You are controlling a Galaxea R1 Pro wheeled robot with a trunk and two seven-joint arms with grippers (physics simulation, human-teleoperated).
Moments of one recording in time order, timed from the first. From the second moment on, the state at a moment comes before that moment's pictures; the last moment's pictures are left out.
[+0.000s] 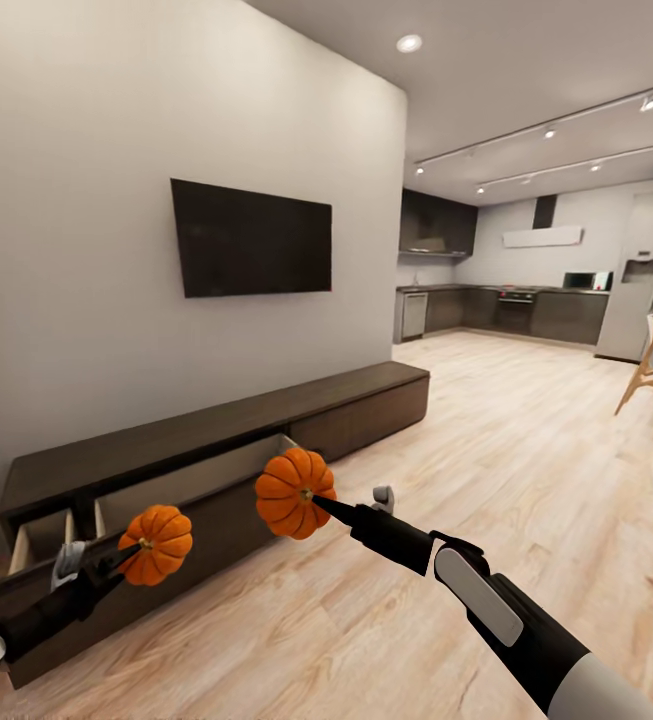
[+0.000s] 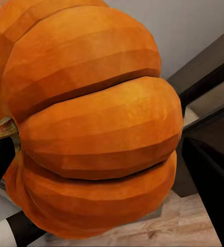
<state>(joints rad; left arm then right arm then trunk) -0.52 0.48 -0.04 -0.36 0.97 0.45 -0.89 -0.55 -0.19 0.62 -1.11 -1.24 0.39 0.52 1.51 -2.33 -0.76</state>
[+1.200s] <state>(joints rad) -0.52 0.48 -0.04 -0.36 0.97 0.45 -0.89 -0.55 -0.19 0.61 -1.11 -1.24 0.37 0.54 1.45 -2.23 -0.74</state>
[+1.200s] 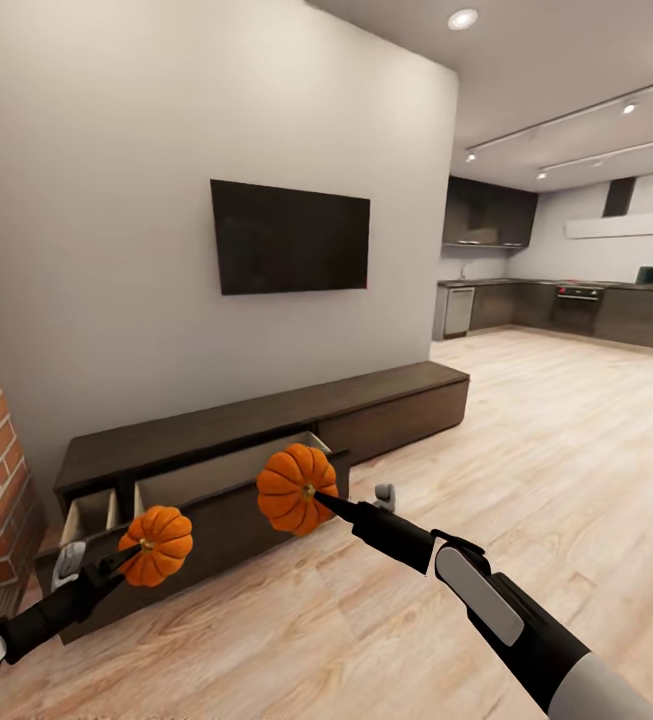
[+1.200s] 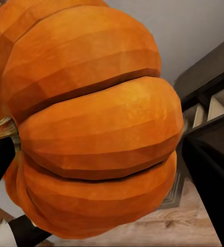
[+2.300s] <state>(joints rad) -0.52 0.48 -0.04 -0.36 0.97 0.45 -0.89 -0.55 -0.19 0.61 -1.11 -1.24 0.37 0.53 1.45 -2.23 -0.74</state>
